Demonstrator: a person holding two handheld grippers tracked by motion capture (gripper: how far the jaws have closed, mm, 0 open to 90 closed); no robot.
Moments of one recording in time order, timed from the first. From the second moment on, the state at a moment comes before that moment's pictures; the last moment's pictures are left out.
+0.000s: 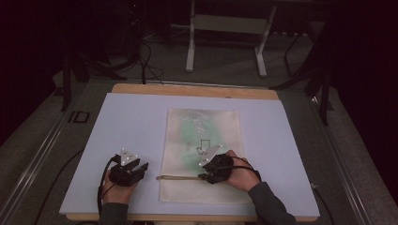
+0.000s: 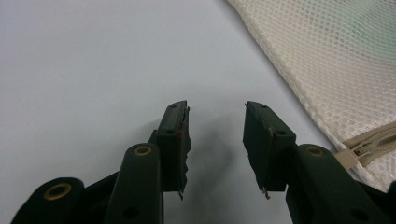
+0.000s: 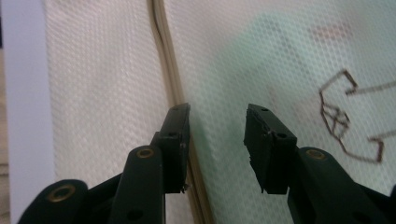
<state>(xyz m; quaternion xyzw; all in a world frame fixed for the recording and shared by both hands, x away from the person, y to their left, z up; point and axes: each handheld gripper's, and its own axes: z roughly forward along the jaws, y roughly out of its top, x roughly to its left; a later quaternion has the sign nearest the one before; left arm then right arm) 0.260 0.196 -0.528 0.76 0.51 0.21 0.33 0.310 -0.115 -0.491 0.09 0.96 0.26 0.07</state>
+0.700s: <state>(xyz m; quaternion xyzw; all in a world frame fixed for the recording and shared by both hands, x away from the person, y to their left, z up) 0.260 0.194 -0.529 0.77 0.50 0.21 0.34 0.307 -0.065 -0.497 0.06 0.96 0.27 0.04</state>
